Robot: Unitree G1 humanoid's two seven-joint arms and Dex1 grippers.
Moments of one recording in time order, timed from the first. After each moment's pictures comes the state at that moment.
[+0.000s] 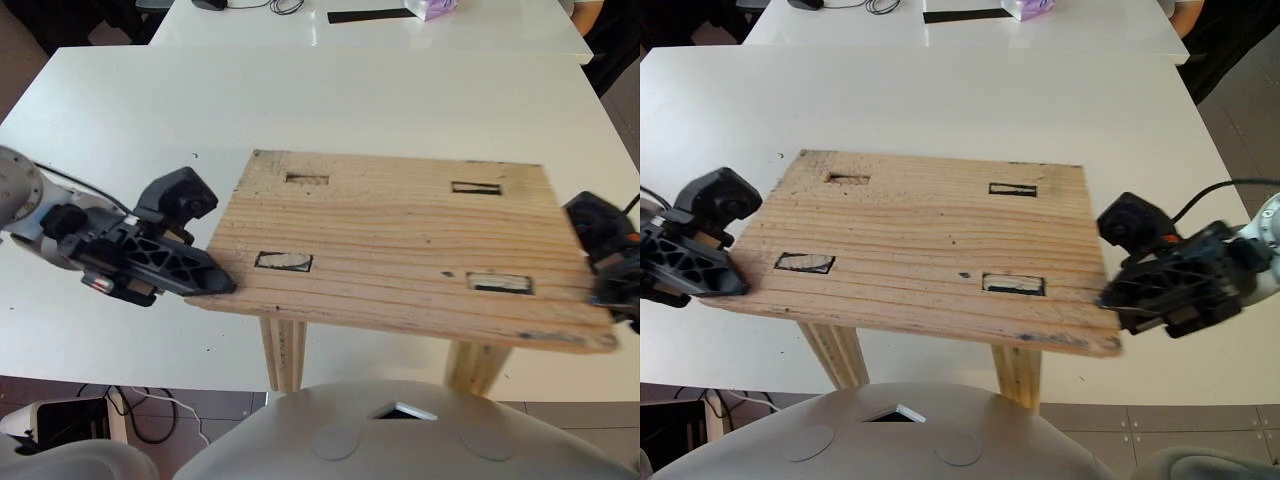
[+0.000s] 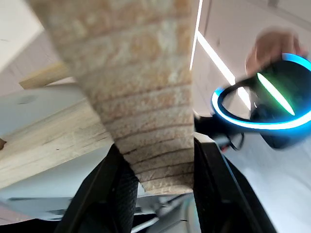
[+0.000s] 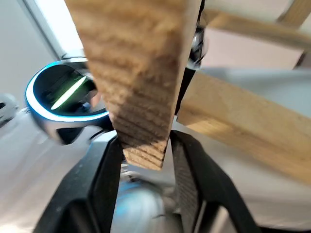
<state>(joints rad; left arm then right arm) -0.65 1.46 -0.68 -0.09 -1.93 1.51 -1.29 -0.39 -1.47 0.54 -0.17 1.93 1.45 1.35</state>
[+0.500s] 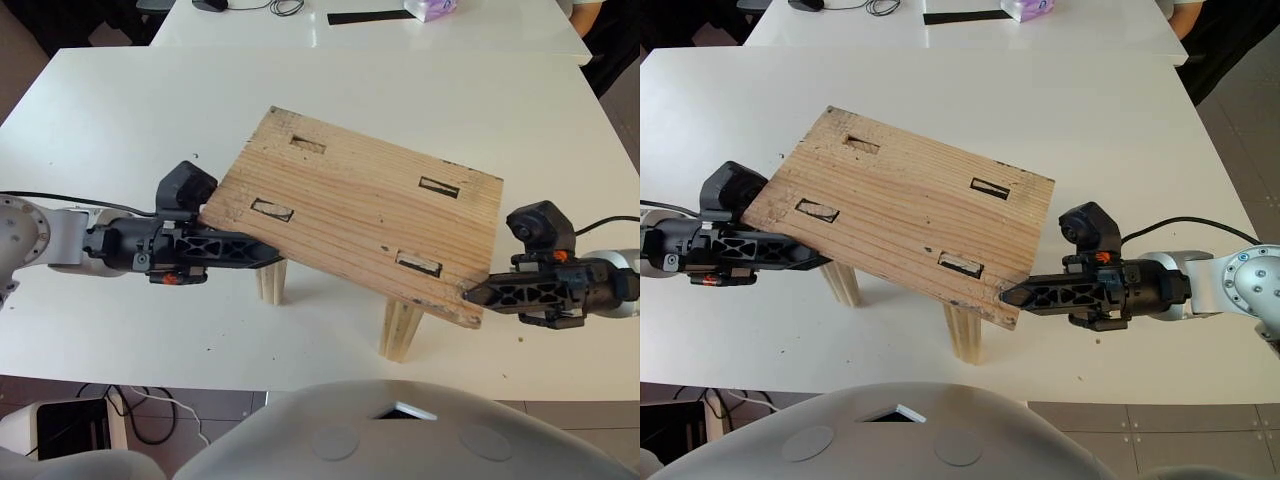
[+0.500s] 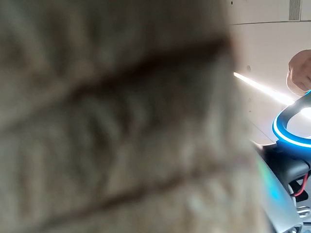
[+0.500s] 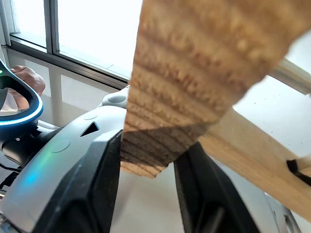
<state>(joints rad) -0.28 1.36 -0.31 -0.16 -1.98 1.14 -0.98 -0.03 -1.29 0.19 -0.35 1.98 1.04 0.93</state>
